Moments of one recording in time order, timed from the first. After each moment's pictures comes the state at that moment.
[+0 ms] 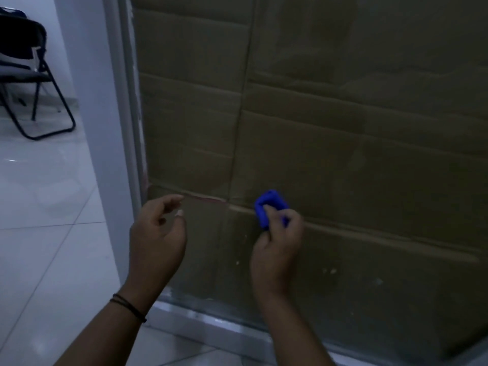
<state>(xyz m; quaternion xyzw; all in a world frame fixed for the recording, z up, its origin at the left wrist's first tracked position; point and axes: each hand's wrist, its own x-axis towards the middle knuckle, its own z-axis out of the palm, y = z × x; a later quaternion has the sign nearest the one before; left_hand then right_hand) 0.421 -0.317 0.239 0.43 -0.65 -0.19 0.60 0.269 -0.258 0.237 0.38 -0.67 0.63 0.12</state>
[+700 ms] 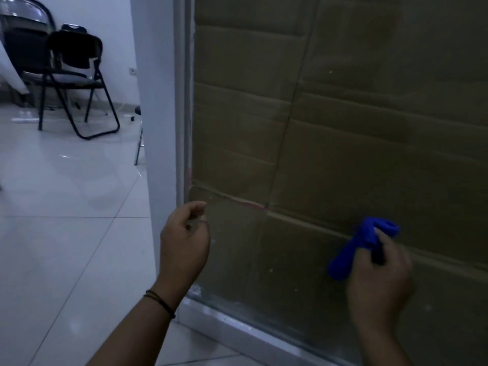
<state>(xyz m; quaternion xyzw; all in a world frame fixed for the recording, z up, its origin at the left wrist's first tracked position) 0.444 -0.322 0.233 0.49 -0.59 -0.27 0.59 0.227 -0.210 0.262 0.30 -0.73 0.59 0.15</state>
